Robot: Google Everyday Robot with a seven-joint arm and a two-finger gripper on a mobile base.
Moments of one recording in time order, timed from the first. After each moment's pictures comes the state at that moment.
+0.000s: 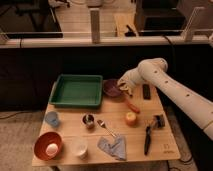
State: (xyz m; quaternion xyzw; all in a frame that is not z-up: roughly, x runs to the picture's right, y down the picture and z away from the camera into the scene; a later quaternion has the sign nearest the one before) arm 0.100 -0.027 0.812 -0.06 -0.24 -0.24 0.94
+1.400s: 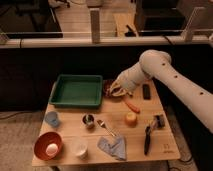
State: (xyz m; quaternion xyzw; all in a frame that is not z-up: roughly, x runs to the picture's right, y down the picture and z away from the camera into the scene) arm 0.046 0.005 0.685 -0.10 -0.36 -0.32 0.87
